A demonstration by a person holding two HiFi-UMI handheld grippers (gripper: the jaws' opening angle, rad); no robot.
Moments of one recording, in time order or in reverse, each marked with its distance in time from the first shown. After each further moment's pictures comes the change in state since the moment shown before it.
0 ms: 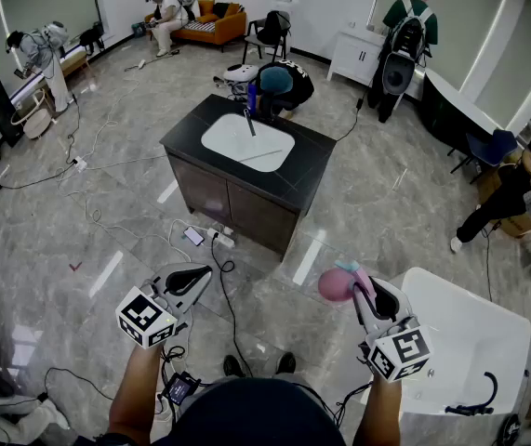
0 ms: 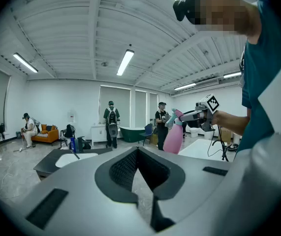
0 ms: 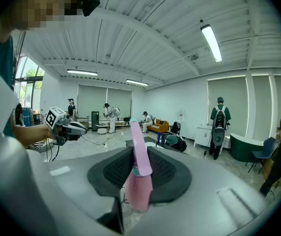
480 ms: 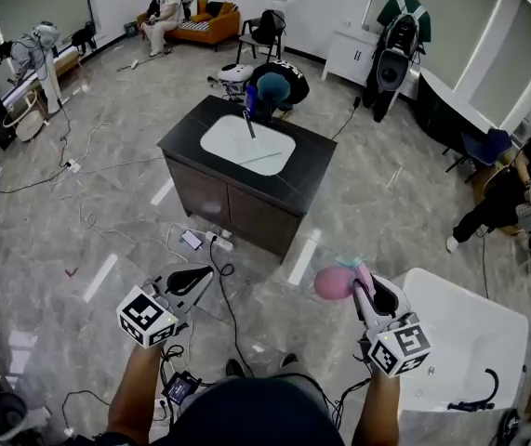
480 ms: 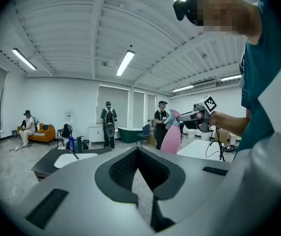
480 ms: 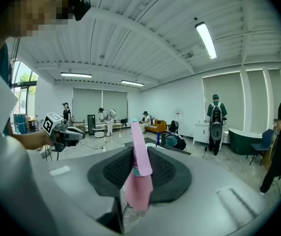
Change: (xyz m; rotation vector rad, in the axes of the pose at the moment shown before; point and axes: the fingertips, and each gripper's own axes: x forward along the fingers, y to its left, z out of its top) left arm -0.008 0.044 -0.011 -0.009 -0.011 -0.033; right arm 0.045 0.016 0.003 0.072 -0.016 -0.025
